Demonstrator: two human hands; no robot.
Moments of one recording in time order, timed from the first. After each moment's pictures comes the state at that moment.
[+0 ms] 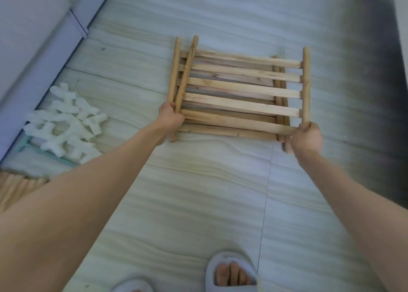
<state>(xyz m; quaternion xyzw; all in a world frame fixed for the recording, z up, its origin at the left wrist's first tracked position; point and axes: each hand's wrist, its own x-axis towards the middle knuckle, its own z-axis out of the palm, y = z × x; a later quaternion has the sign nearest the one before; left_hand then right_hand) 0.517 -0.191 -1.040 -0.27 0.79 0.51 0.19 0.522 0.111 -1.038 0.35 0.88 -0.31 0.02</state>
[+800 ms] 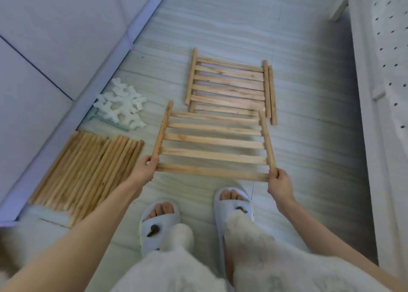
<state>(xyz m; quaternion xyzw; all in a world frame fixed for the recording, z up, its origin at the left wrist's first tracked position) 0.804 -0.245 -0.977 -0.34 0.77 0.50 0.20 0.783 0.091 -0.997 0.27 0.85 -0.44 0.13</state>
